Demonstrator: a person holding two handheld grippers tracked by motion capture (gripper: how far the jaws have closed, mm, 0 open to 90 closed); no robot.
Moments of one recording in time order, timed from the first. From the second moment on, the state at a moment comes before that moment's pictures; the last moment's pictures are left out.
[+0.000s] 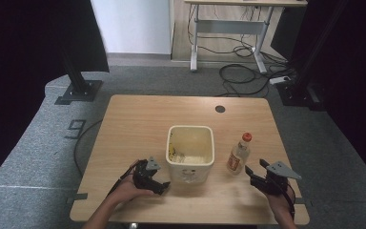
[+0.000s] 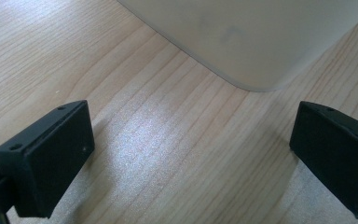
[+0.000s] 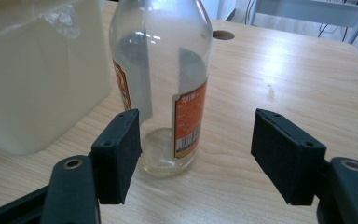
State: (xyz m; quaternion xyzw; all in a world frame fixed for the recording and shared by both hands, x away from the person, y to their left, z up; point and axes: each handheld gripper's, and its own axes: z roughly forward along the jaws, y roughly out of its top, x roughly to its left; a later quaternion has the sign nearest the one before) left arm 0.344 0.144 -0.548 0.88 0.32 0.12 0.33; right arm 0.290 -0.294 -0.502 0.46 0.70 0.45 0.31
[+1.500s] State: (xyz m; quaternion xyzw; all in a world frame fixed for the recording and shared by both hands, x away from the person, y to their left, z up) left arm 0.344 0.144 -0.548 0.88 0.32 0.12 0.33; right arm 0.280 -0.278 -0.482 0.44 0.69 0.48 0.32
